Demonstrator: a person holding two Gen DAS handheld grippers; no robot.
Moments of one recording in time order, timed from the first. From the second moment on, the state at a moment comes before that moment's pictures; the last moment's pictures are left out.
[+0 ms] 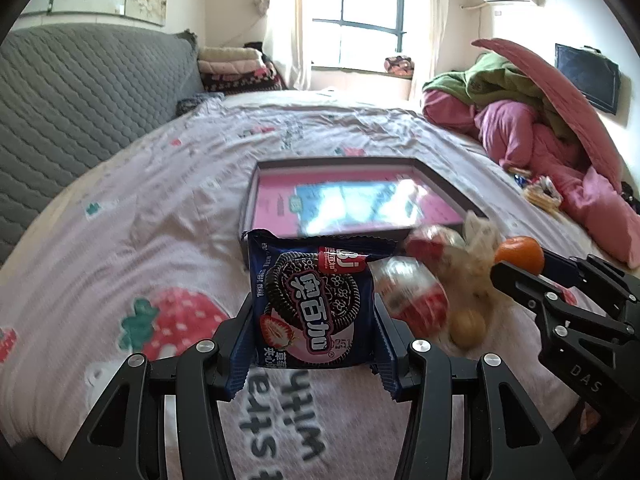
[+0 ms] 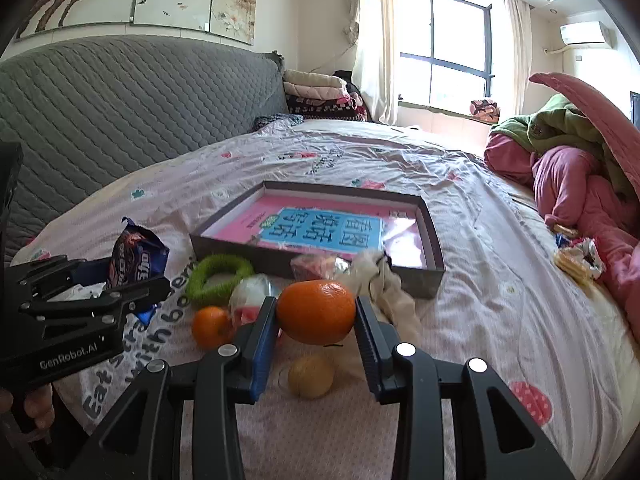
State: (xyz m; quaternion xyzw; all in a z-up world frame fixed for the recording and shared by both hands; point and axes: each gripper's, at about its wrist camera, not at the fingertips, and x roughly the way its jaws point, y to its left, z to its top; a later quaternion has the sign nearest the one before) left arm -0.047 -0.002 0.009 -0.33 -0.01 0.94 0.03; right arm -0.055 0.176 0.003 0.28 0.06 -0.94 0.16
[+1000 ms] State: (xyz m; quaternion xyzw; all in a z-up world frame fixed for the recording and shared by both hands) left arm -0.170 -0.014 0.009 -0.35 -0.01 0.94 0.02; right arm -0.171 0.183 0.010 0.29 0.07 -0.94 0.15
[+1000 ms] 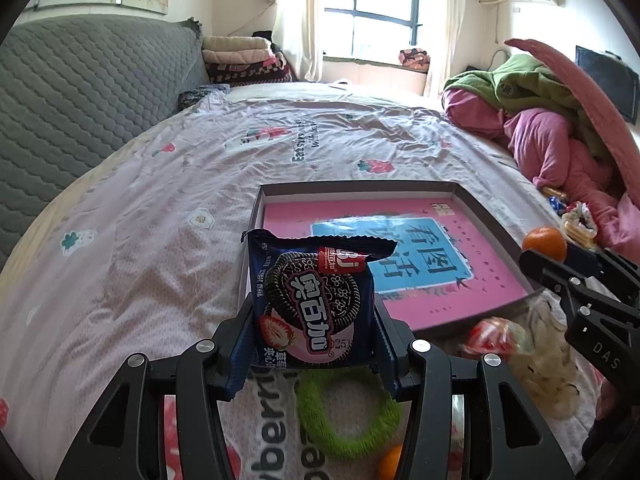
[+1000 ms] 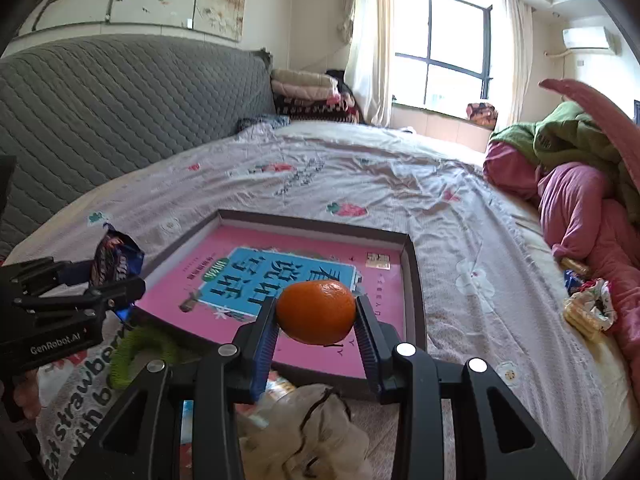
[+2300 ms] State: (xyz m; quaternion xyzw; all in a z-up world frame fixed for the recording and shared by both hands) left arm -0.245 -0.012 -0.043 -0.44 -0.03 0.90 0.00; right arm -0.242 0.188 -0.045 0.42 0.06 -0.89 0.15
